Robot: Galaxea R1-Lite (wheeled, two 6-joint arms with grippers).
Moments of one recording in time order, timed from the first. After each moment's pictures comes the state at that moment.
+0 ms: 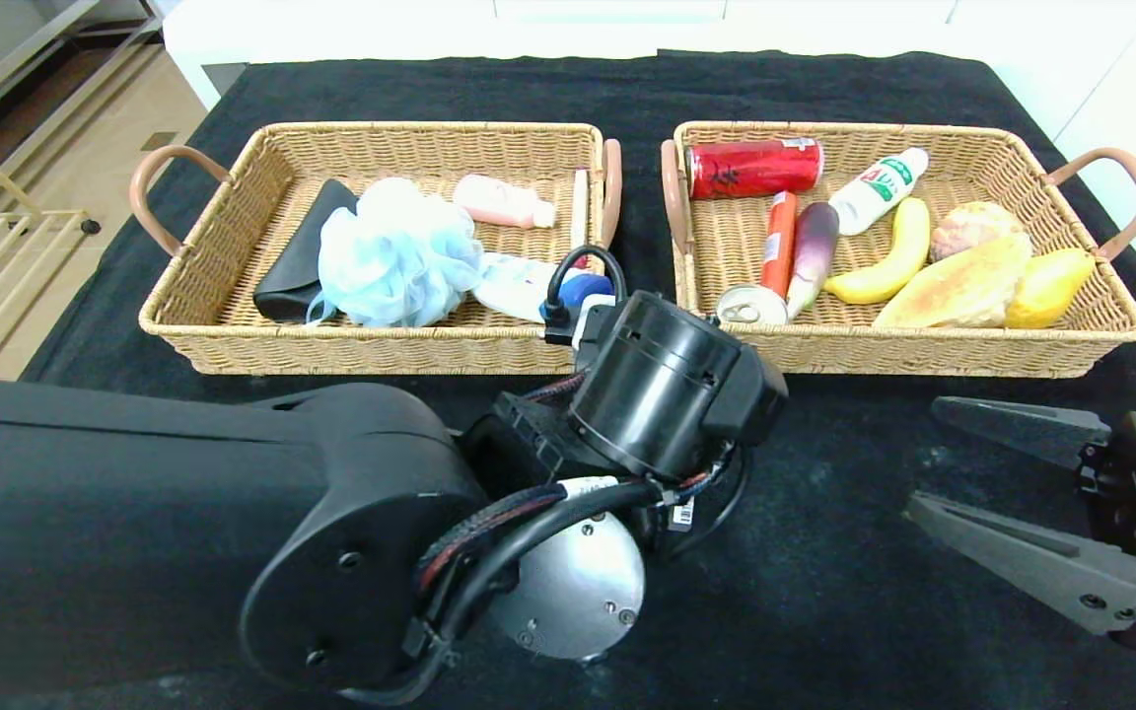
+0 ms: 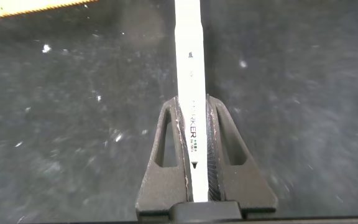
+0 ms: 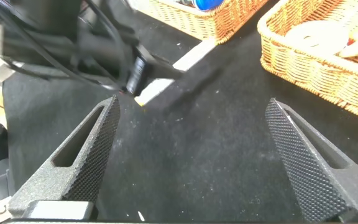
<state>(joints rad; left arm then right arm) -0.99 1.86 -1.37 0.12 0.73 -0.43 0.34 1.22 -0.46 -0.77 0.60 0.04</state>
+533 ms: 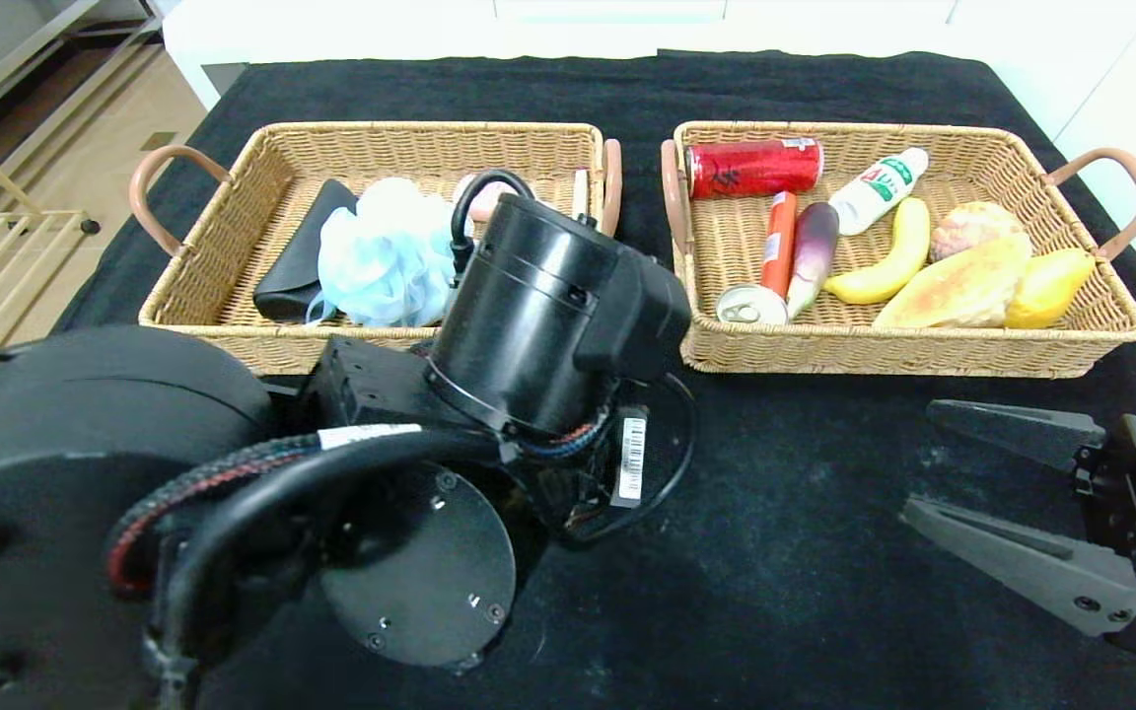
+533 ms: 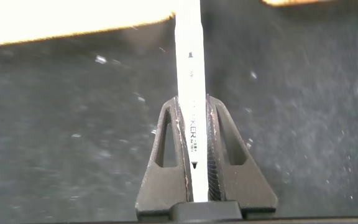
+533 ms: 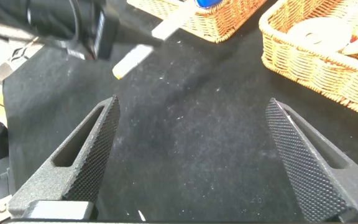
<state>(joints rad) -0.97 1.72 -1.33 0.15 0.72 -0.41 0.34 1.23 -0.46 -0.77 0.60 0.03</state>
